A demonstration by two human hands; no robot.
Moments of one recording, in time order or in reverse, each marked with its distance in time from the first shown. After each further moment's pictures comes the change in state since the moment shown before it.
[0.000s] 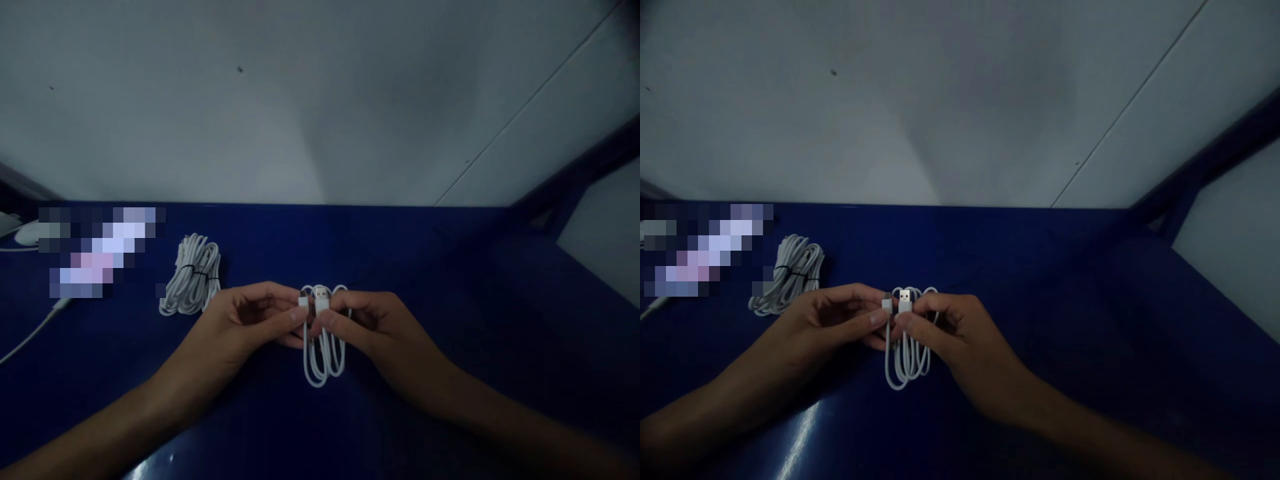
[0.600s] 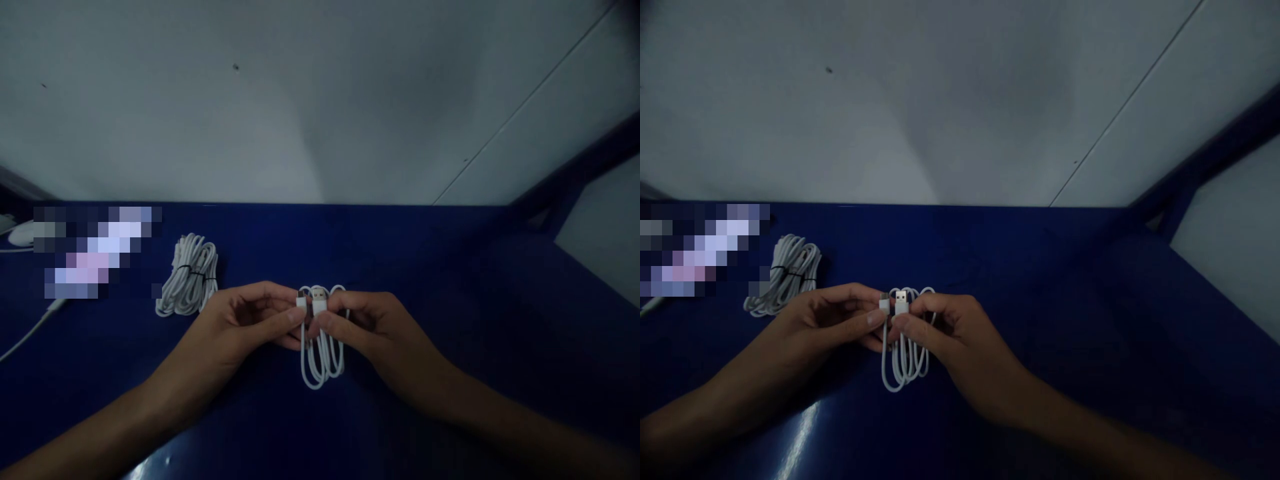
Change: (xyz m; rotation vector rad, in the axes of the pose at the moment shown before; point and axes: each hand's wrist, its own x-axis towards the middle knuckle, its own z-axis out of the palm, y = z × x) left_hand 0.003 -0.003 -0.001 0.019 -0.010 0.006; right_hand -0.001 -0.001 -0.001 -0.030 -0.018 -0.010
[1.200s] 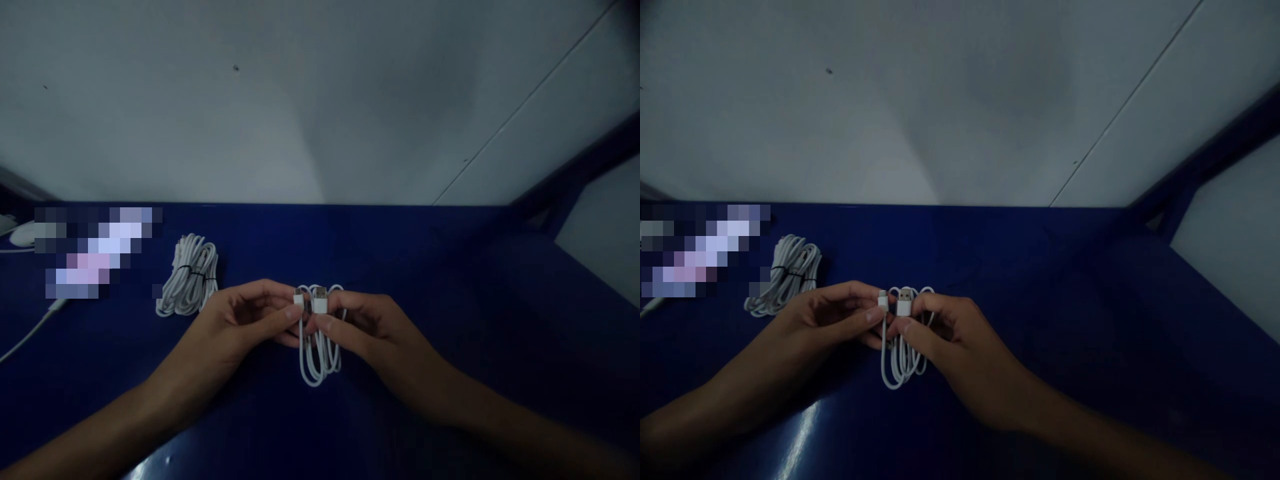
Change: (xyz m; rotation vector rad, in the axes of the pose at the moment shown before) left_hand 0.001 -0.001 0.002 -0.020 0.020 0.011; right_hand -0.006 0.001 0.001 0.049 -0.030 0.034
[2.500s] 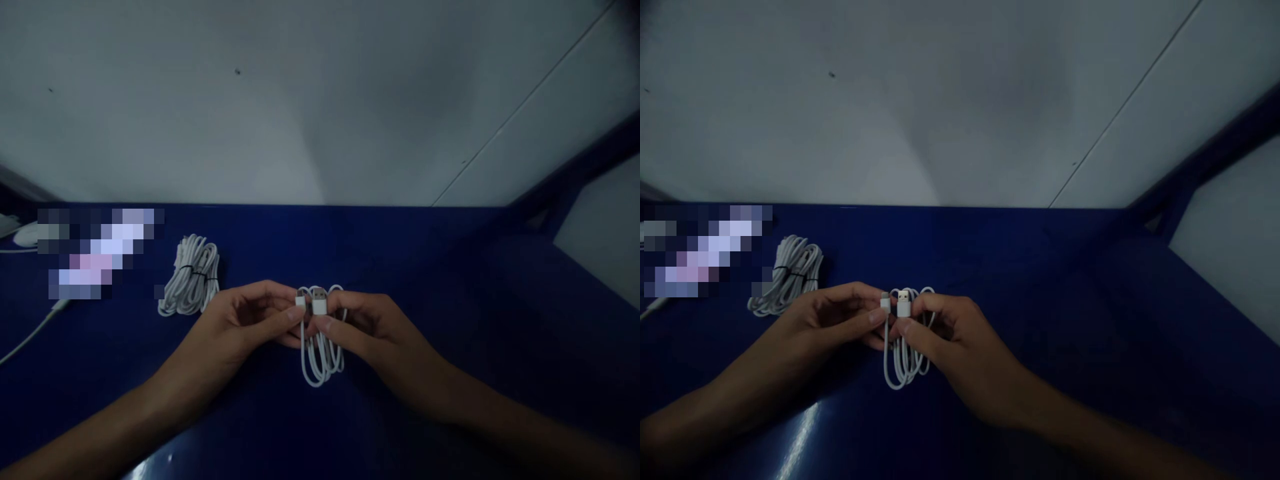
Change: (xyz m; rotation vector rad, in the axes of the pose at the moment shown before) left_hand -0.004 0.003 -0.001 0.000 -0.031 -0.001; right_hand 0.002 -0.001 0.001 0.002 -0.012 -0.014
